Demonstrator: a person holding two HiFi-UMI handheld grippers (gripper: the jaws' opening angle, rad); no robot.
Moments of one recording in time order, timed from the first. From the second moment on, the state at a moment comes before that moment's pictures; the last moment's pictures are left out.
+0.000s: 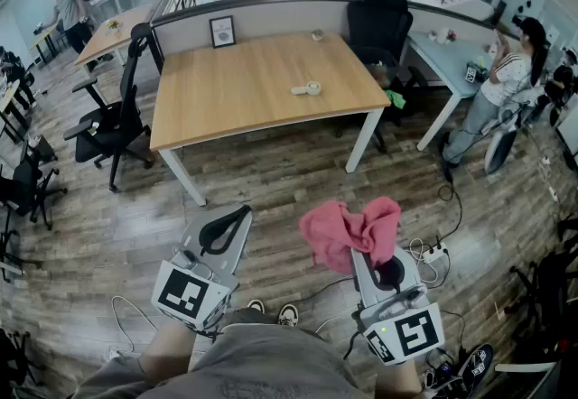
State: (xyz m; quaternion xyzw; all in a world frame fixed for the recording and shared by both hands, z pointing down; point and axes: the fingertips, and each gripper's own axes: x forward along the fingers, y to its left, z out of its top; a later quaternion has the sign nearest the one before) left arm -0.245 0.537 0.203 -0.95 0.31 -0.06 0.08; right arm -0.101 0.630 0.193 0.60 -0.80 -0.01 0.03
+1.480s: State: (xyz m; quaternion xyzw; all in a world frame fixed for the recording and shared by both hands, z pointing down) left arm -0.206 0.456 0.218 -0.94 0.34 -0.05 0.06; right arm -0.034 0.555 0.214 0.63 -0.78 0.01 0.02
